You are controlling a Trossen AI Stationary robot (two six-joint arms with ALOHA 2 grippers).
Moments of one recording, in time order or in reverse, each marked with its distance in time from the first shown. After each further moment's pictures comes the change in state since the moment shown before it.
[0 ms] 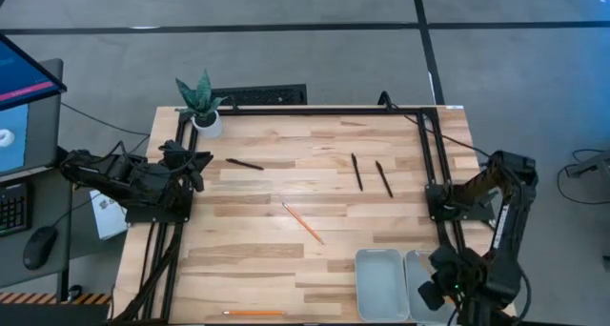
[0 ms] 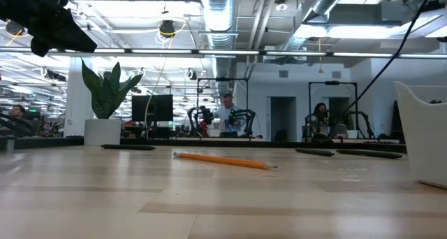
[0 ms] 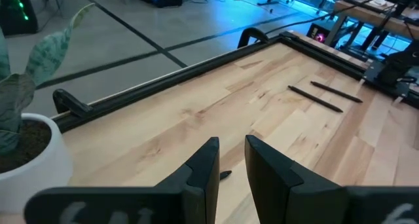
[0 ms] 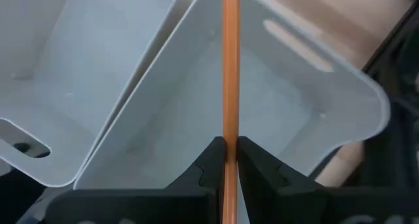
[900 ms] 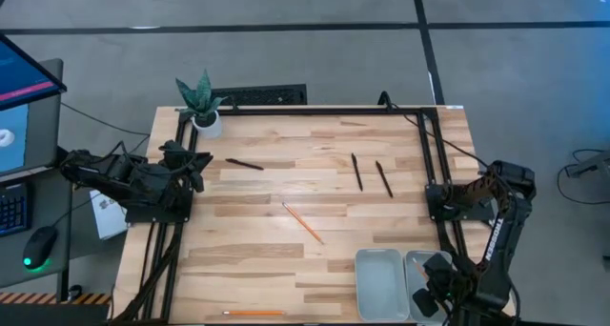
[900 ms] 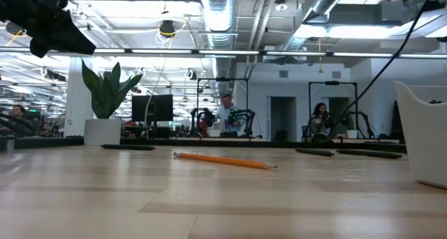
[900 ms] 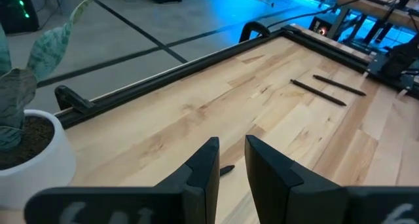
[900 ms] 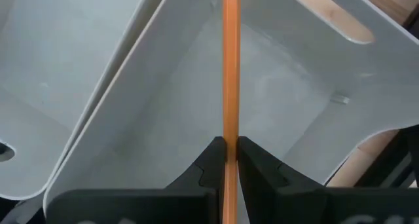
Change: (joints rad) left arm 0.000 0.000 0.000 -0.026 0.008 -0.002; right arm -0.002 0.093 -0.002 0.077 -0.079 -0.002
